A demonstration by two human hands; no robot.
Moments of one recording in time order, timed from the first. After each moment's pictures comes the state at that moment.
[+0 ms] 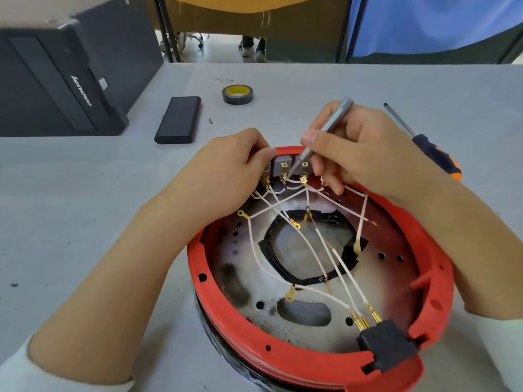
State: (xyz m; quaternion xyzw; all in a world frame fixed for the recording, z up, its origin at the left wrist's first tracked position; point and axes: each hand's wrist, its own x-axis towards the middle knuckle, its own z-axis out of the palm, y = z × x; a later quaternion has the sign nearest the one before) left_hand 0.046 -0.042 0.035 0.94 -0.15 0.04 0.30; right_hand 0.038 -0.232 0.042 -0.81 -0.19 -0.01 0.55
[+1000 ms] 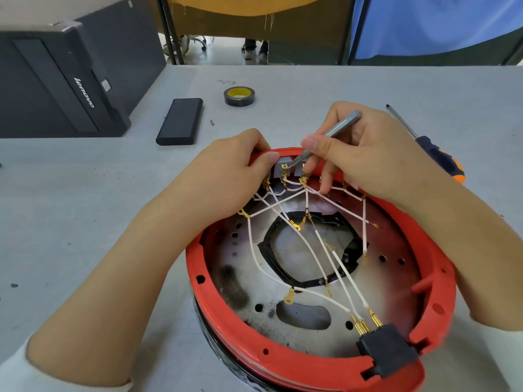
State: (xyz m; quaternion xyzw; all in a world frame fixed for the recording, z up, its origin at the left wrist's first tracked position) left_hand 0.045 -0.045 0.034 0.94 -0.15 0.03 0.29; right_hand 0.039 -0.235 0.041 -0.85 -0.17 -0.06 0.50
